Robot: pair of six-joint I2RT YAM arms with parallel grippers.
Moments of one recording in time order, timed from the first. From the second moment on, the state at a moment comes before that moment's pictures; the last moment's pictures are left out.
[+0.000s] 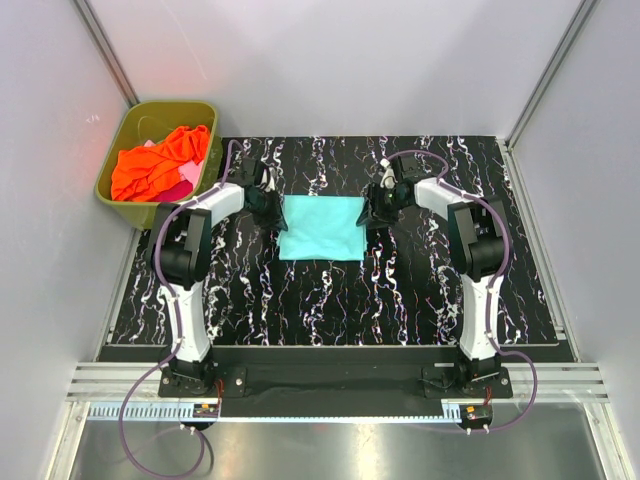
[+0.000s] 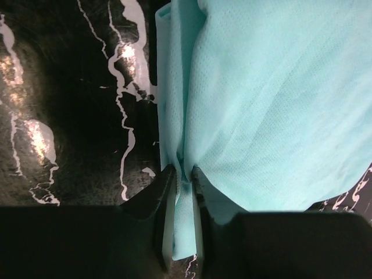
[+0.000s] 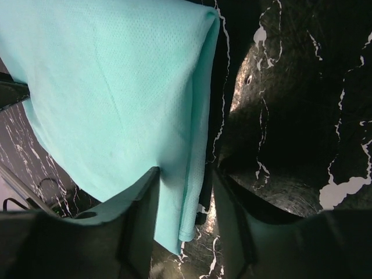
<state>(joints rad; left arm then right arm) -0.23 2.05 1.44 -0.50 0.33 -0.39 0.26 2.17 1.55 -0.45 -0.51 0.37</state>
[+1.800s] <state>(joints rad) -0.37 1.61 1.20 -0.45 0.57 -0.49 -0.18 2.57 2.43 -0.89 0.02 0.01</state>
